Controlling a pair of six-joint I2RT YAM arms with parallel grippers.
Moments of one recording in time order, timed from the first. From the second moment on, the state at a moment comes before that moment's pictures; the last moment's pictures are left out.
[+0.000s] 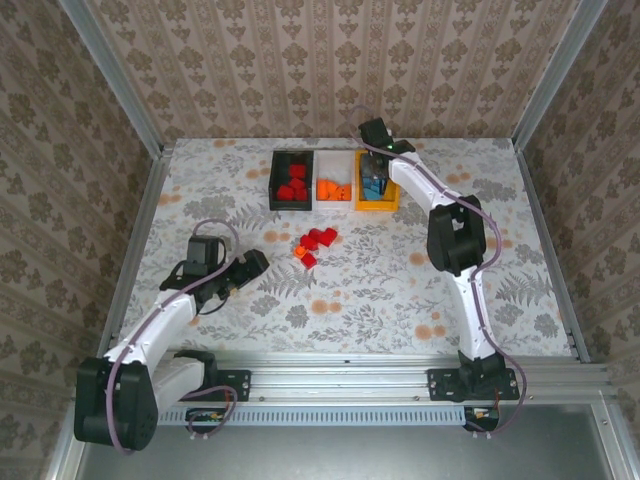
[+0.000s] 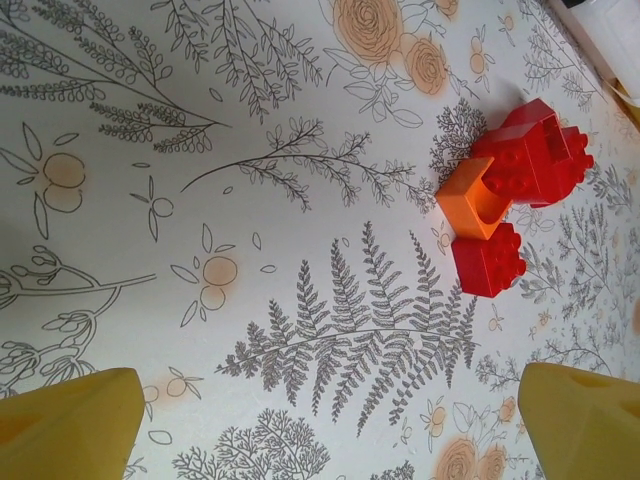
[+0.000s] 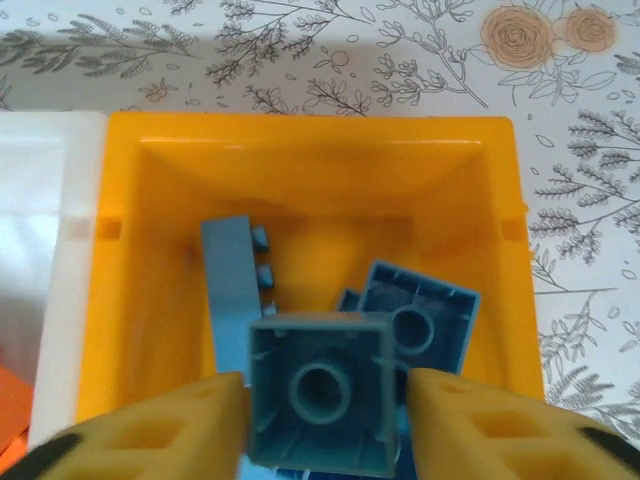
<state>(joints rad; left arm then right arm) -0.21 1.03 0.49 -0.38 0.34 -0.68 0.33 2.37 2.16 -0.74 0.29 0.30</state>
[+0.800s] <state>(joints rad) -0.26 0.73 0.33 -0.46 0.32 -0.77 0.73 2.08 1.63 -0.44 0.16 0.32</state>
